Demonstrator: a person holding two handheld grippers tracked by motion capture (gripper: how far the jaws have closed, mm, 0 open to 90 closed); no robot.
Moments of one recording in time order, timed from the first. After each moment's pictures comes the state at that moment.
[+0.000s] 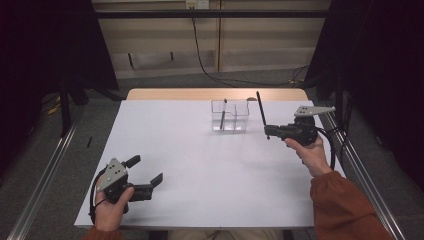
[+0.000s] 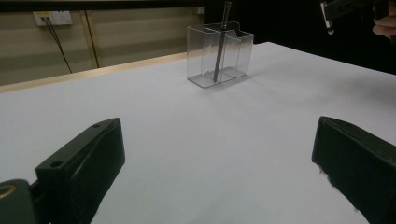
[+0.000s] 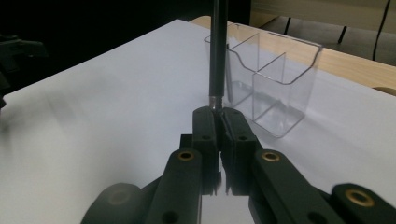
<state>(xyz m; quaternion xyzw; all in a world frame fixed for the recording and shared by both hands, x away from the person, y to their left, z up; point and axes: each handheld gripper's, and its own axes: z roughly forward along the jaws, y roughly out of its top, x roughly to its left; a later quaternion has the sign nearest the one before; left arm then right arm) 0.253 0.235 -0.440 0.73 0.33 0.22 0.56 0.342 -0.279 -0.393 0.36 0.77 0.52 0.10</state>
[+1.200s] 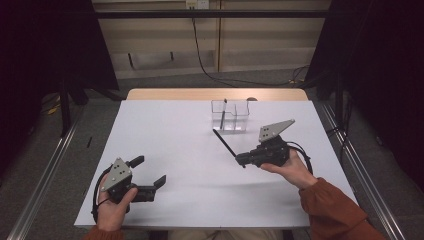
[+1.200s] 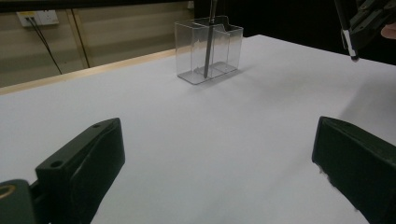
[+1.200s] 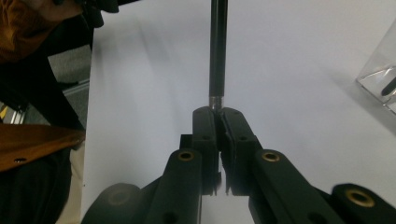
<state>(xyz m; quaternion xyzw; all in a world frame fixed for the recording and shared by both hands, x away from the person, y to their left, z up) 0.254 0.229 -0.439 0.75 0.31 0.21 0.55 0.311 -0.194 -0.397 0.20 0.87 0.46 0.01</state>
